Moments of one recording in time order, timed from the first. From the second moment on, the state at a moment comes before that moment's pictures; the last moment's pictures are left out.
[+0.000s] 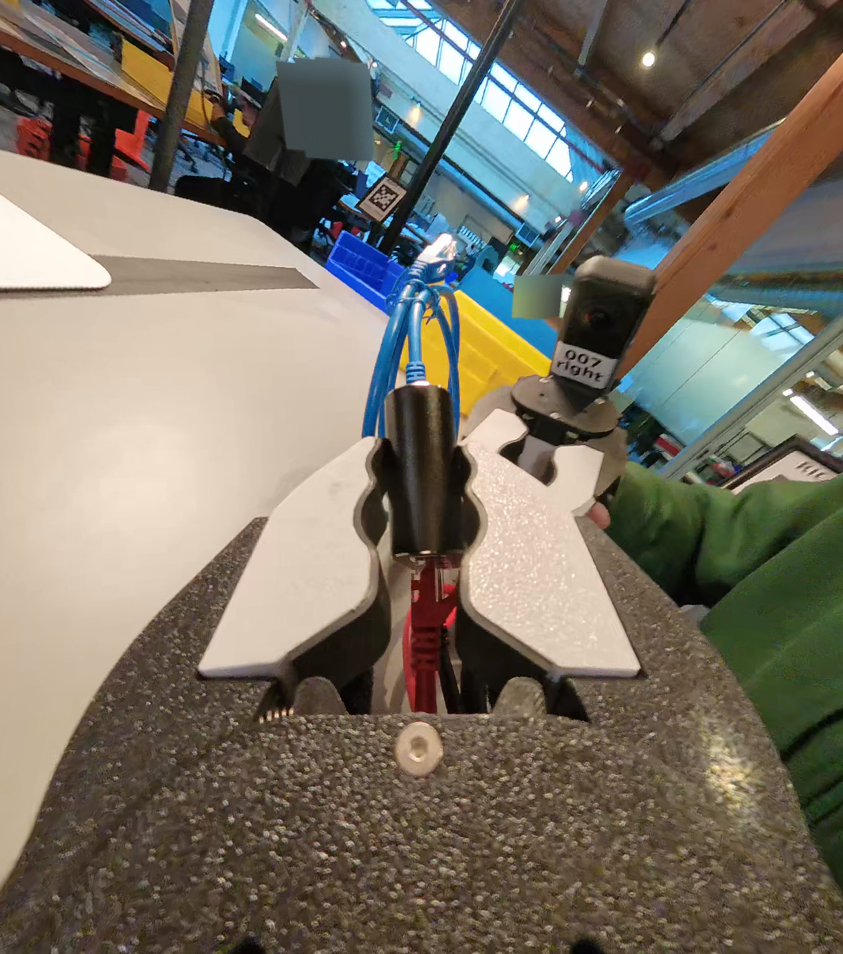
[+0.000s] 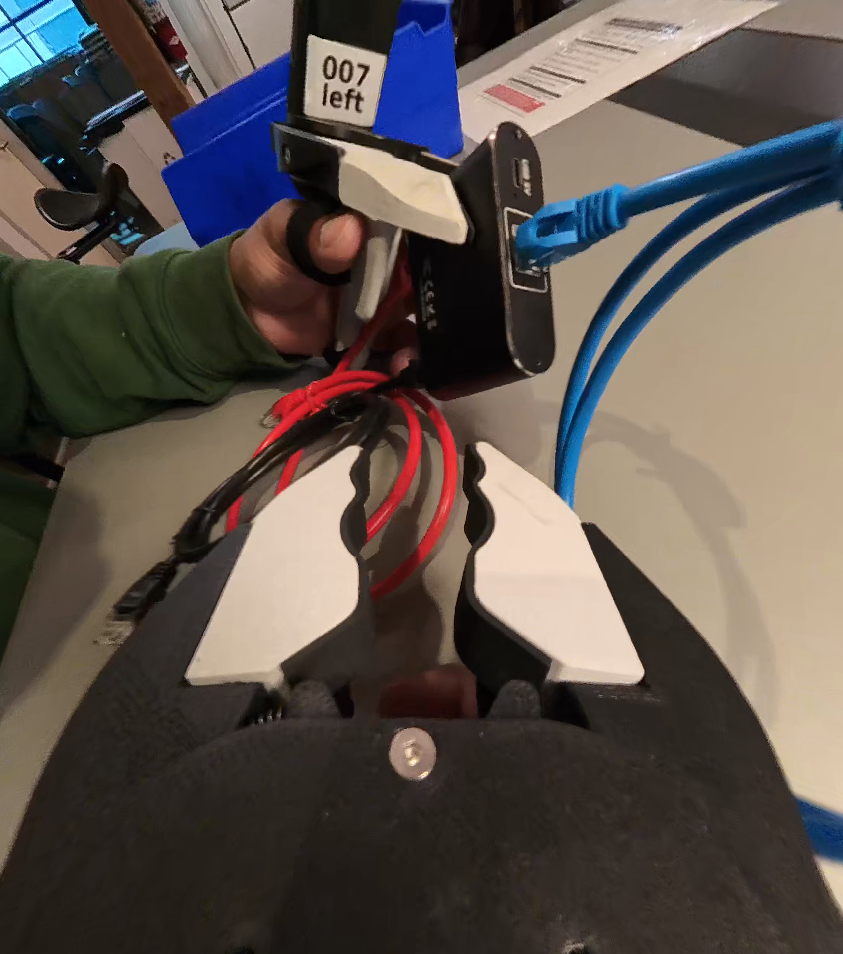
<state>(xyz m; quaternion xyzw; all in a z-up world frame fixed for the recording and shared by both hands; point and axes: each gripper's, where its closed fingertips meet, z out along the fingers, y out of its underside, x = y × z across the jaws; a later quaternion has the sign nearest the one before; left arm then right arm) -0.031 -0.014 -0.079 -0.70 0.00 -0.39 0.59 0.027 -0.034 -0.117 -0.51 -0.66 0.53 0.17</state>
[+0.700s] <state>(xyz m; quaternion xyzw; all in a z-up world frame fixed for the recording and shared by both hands) 0.028 -0.043 -0.093 -0.75 0.11 -0.39 0.53 0.034 -0.025 -0.094 -0.47 -0.60 0.64 0.13</state>
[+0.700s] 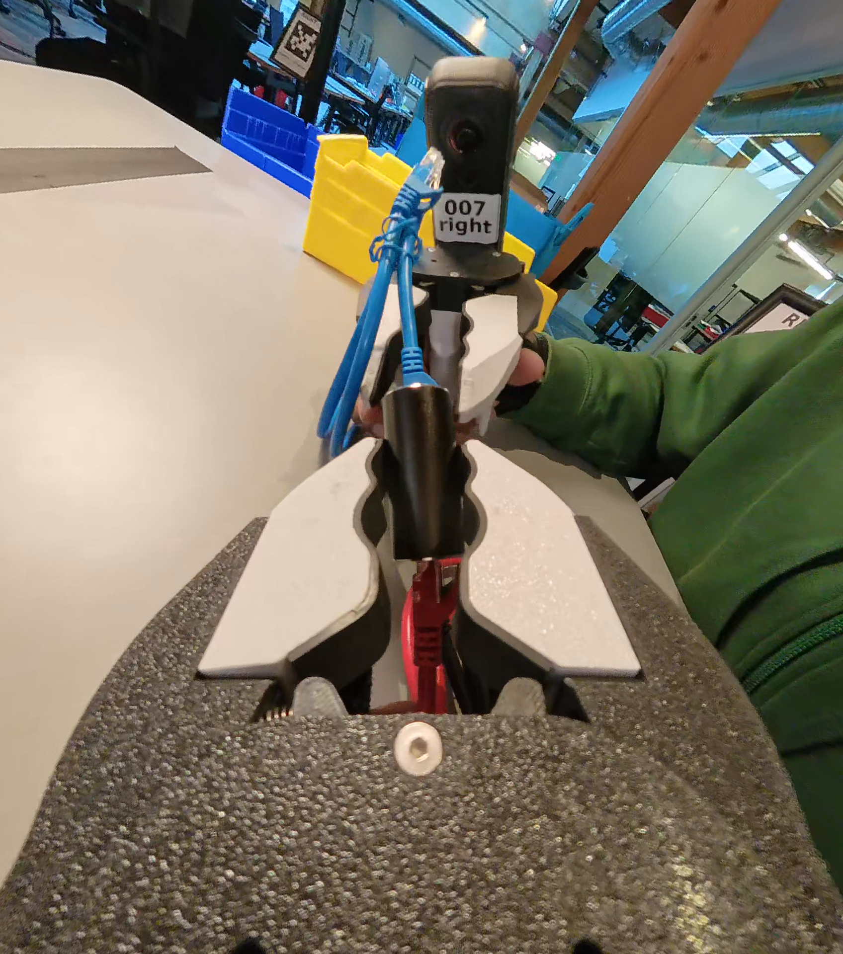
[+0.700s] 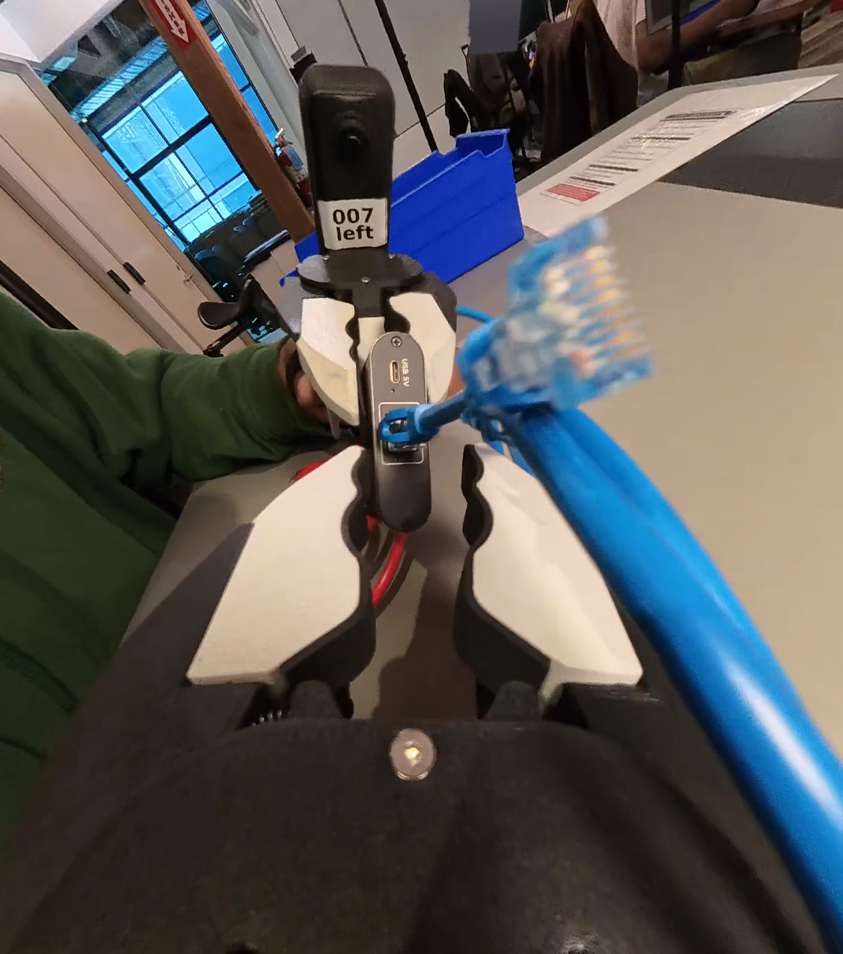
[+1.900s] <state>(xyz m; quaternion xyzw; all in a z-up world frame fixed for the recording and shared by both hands) 0.059 -0.049 -0.121 -0.80 0.22 -0.29 0.47 0.042 -0.040 -0.086 -0.38 -0.67 0.60 0.22</state>
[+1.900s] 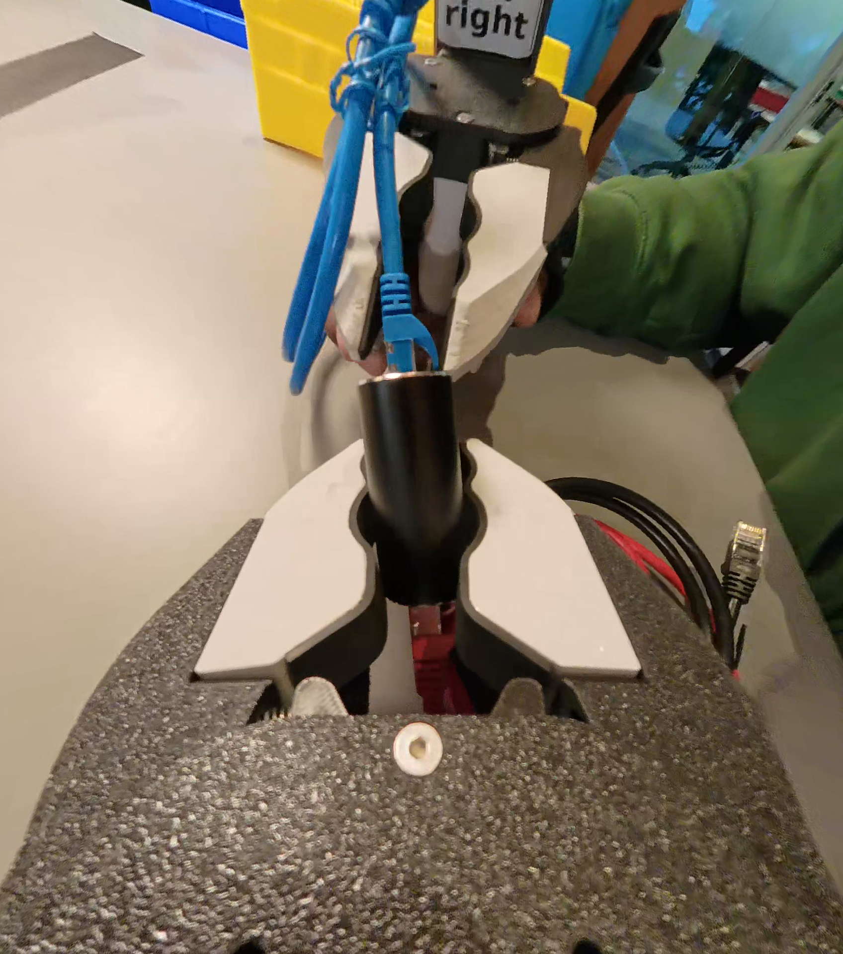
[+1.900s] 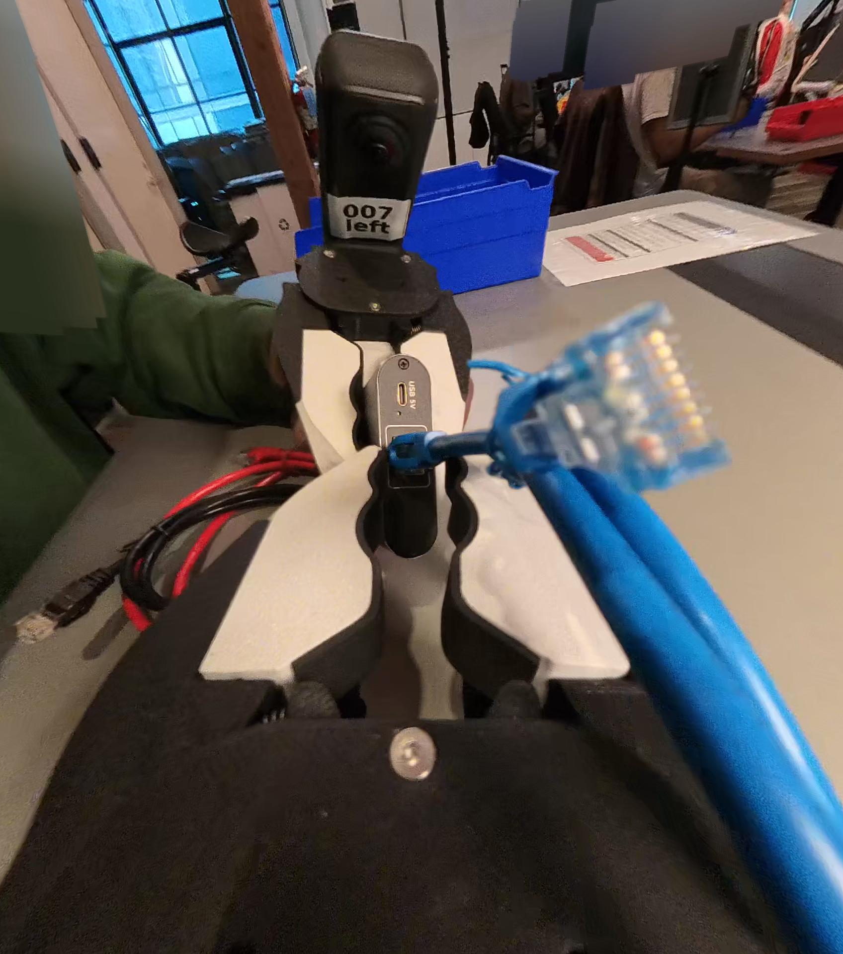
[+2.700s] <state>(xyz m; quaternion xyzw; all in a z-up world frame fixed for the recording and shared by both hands) 0.059 -0.048 -0.123 -0.81 0.23 -0.25 0.48 0.043 -0.038 -0.085 -0.35 -0.68 0.58 0.28</state>
